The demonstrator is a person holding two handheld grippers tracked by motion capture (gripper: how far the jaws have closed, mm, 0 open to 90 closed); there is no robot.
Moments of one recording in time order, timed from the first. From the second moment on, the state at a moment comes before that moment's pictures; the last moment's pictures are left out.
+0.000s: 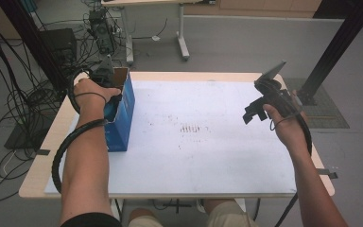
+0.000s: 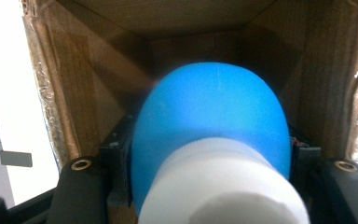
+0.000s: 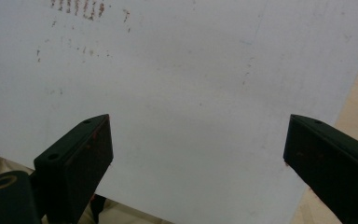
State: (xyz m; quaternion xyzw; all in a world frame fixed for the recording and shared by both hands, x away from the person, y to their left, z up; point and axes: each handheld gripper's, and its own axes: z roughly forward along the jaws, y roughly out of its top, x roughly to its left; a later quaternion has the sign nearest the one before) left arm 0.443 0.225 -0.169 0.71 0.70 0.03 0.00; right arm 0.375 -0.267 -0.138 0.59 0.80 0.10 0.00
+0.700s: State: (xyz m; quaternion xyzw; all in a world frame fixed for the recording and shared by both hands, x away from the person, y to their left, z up) left arm 0.443 0.224 -0.169 0.71 0.70 0.03 0.00; right arm 0.375 -0.264 -0.136 0.58 0.81 0.09 0.01
